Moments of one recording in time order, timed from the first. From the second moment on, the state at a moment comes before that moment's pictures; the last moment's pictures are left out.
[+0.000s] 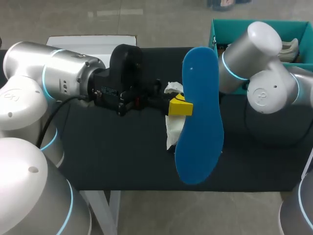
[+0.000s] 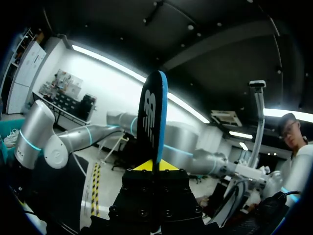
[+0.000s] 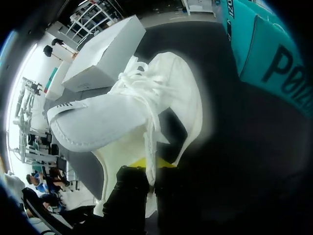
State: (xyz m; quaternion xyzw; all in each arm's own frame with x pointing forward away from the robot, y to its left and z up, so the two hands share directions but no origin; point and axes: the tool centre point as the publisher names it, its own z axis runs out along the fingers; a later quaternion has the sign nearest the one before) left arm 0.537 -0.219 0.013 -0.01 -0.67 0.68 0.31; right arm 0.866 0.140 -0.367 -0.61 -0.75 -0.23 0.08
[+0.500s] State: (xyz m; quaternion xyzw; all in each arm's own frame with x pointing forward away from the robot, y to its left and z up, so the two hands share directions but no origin) left arm 0.537 -0.219 0.013 -0.01 -0.67 0.68 0.31; right arm 0.877 0.140 -0.310 -0.56 -0.75 -0.33 0.12
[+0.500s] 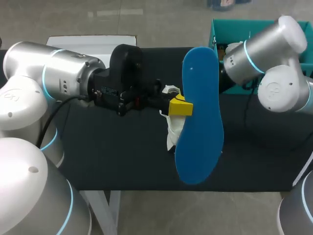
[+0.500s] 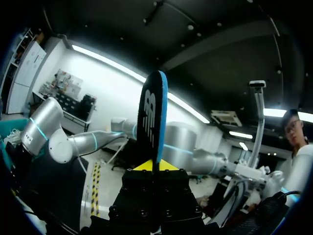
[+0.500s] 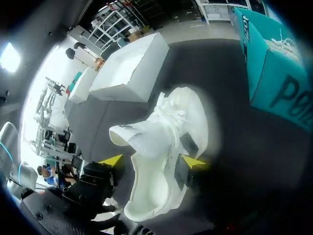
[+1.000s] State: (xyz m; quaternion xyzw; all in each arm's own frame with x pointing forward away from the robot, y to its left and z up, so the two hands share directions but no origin) left arm 0.537 -0.219 0.013 -0.01 -0.67 0.68 0.31; right arm 0.859 0.133 -0.299 -0.57 -0.70 -0.37 0.19
